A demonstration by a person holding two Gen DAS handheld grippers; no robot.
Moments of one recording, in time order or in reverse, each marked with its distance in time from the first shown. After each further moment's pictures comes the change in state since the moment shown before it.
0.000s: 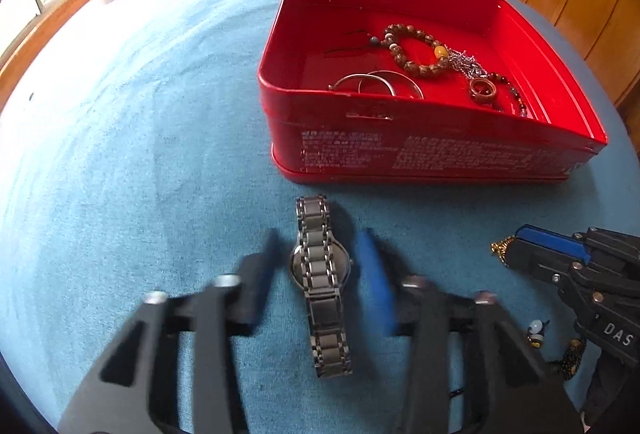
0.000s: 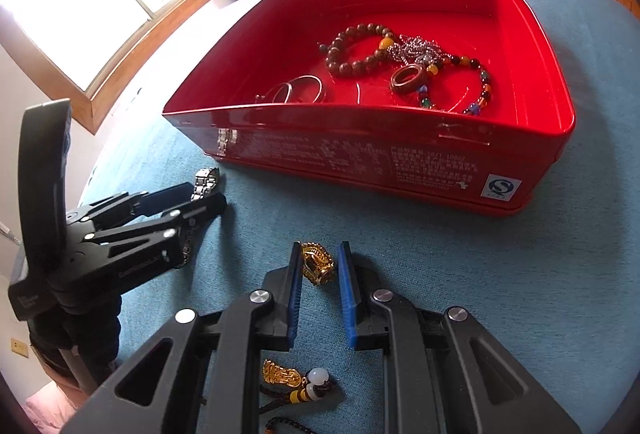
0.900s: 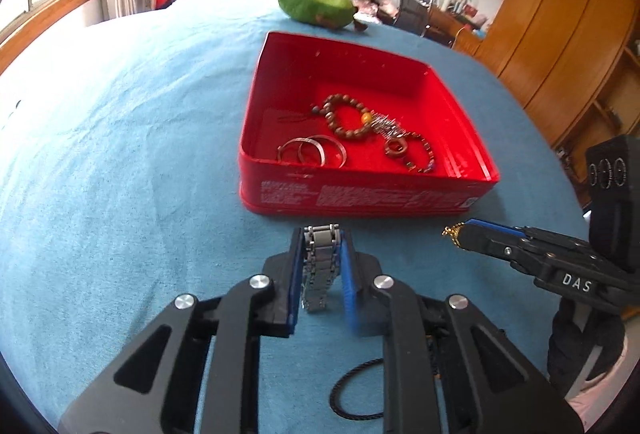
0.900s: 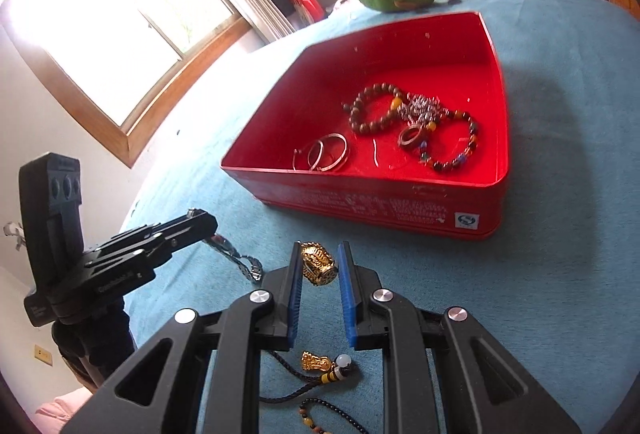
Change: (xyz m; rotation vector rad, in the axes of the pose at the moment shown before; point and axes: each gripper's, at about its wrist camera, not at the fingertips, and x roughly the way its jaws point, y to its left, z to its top) left arm -0.083 0.007 -0.007 -0.028 -0.177 -0.221; right arm -0.069 -0.006 -0.002 0.018 -0.159 0.135
